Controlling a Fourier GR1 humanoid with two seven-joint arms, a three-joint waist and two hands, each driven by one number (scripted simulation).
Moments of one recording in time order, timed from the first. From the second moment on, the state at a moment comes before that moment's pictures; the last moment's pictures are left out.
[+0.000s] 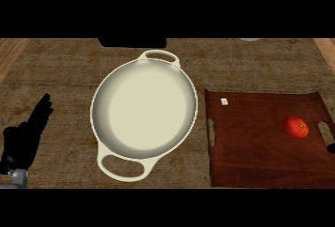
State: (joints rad) left arm 0.01 0.47 -0.06 -1.50 0.09 0.18 0.10; right arm -0.08 -0.79 -0.14 -1.52 -0.05 0.21 0.73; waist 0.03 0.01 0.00
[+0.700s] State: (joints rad) left arm 0.04 0.42 -0.02 -1.53 0.04 0.16 0.11; right arm -0.38 -0.70 -0.04 -1.24 -0.05 0.44 0.87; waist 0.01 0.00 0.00
